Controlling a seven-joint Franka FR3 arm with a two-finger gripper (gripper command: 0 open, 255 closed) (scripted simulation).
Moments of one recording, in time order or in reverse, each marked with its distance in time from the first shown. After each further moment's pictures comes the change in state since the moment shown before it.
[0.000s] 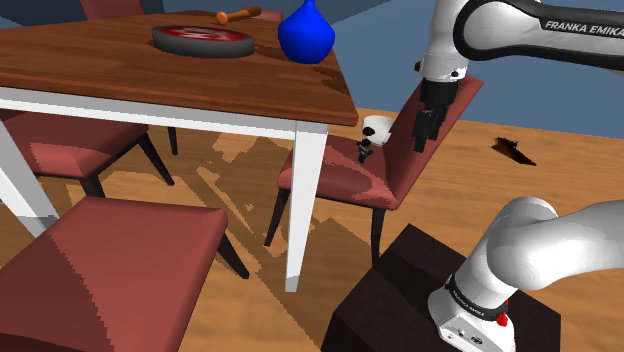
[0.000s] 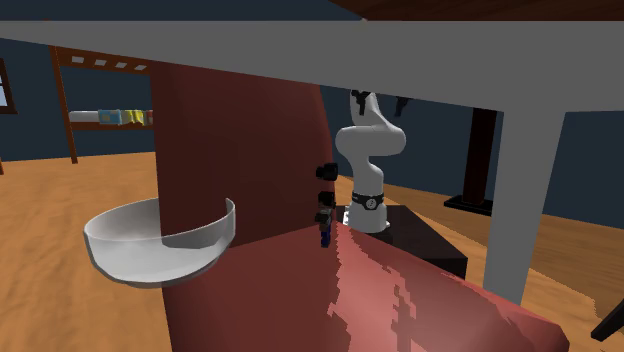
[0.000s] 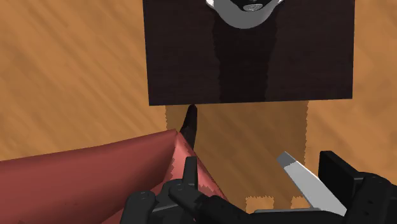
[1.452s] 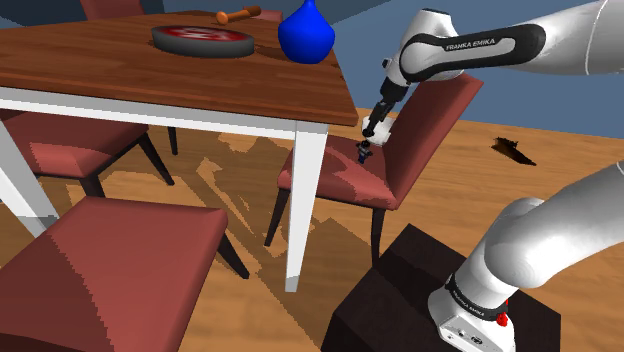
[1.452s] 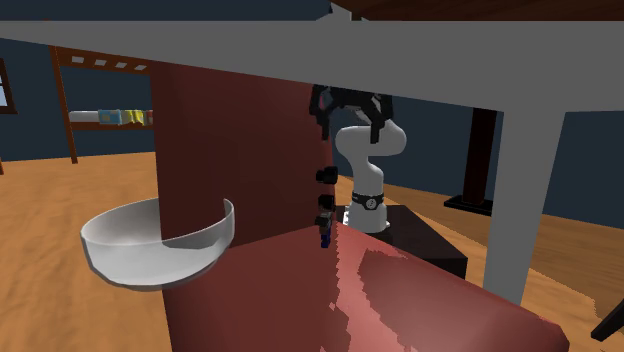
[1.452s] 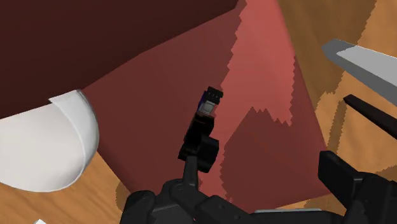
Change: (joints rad) arm -0.052 0.384 -0.179 0.069 0.027 0.703 -0.360
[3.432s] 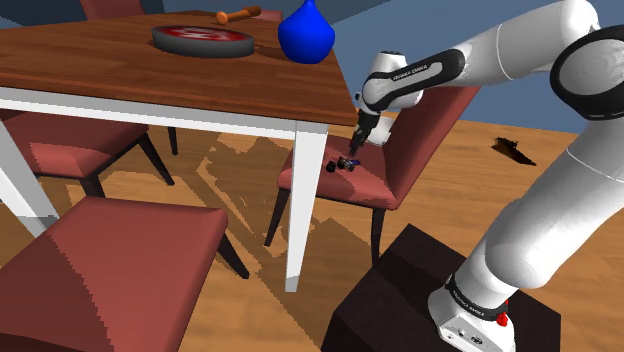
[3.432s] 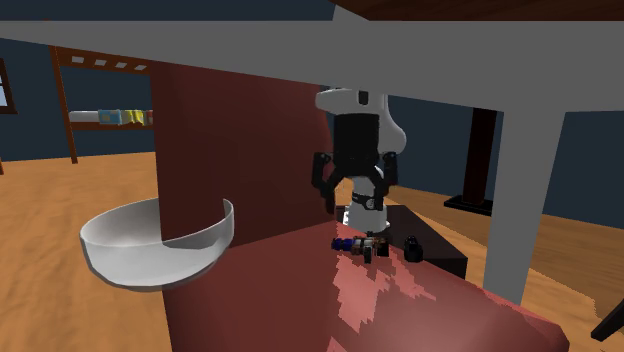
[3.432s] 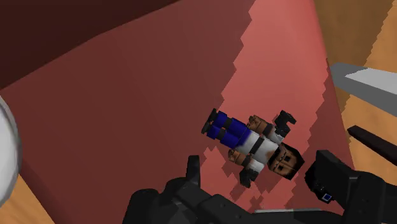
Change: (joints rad) arm 0.020 0.316 -0.011 0.050 0.090 0.119 -0.103
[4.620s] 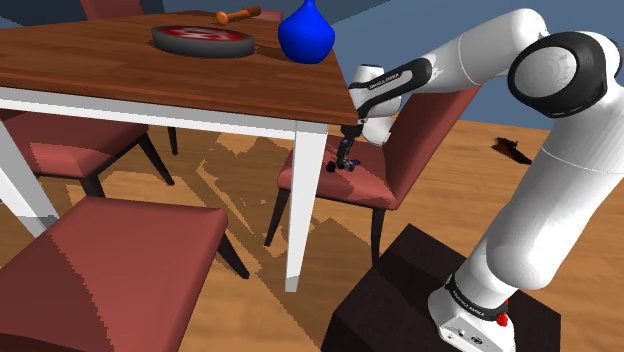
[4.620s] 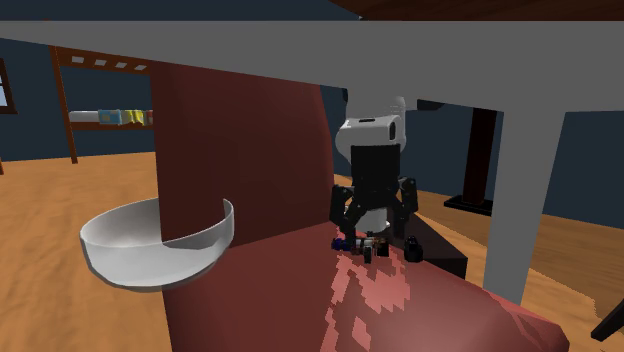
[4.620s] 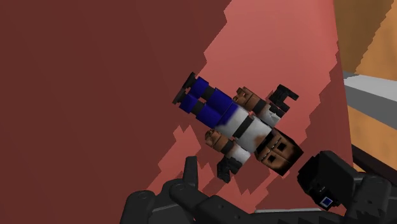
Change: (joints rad) arm 0.030 0.161 0.023 0.084 0.088 0.020 -0.120
